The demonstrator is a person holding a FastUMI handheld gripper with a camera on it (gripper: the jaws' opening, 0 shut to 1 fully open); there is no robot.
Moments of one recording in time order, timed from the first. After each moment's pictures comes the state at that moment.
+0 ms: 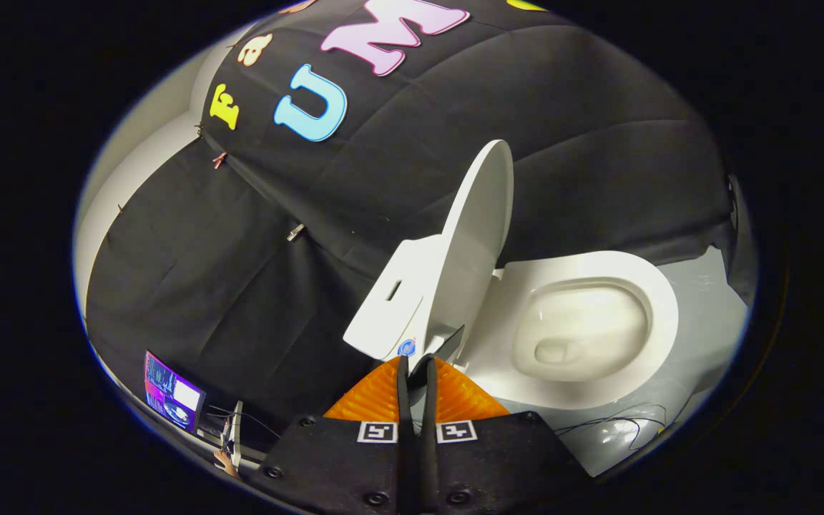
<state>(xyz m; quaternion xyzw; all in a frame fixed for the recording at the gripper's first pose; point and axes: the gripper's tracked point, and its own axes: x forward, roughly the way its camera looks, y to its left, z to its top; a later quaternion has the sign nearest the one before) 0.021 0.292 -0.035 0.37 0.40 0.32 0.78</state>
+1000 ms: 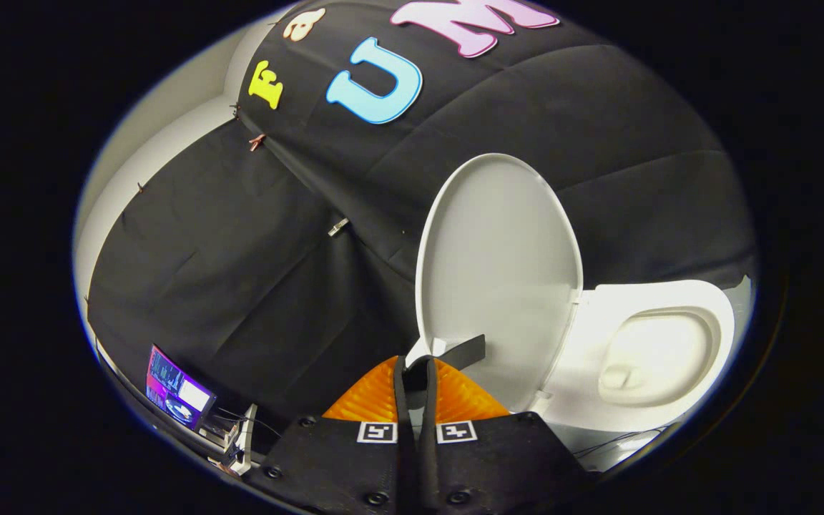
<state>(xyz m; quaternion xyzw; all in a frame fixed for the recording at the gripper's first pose) 0.048 0.453 0.042 0.37 0.37 0.38 0.77</state>
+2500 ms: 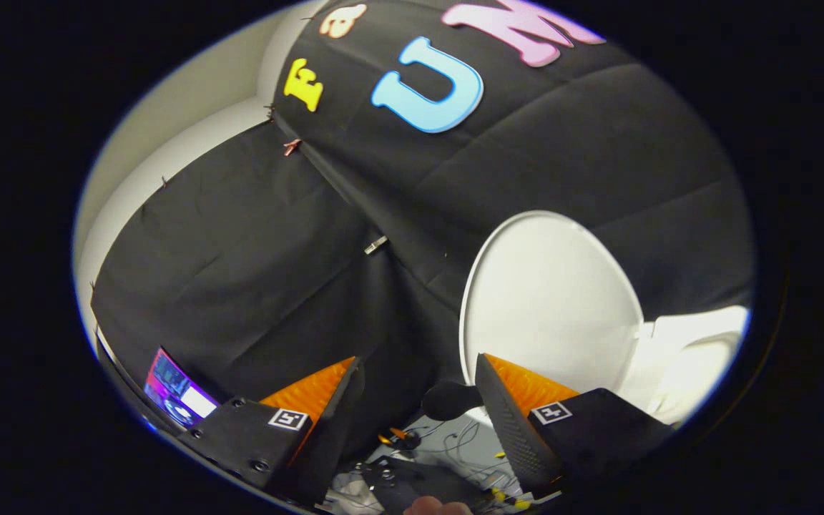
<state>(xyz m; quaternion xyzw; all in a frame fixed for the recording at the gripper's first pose) 0.075 0.526 0.112 0.36 0.27 0.41 0.79</state>
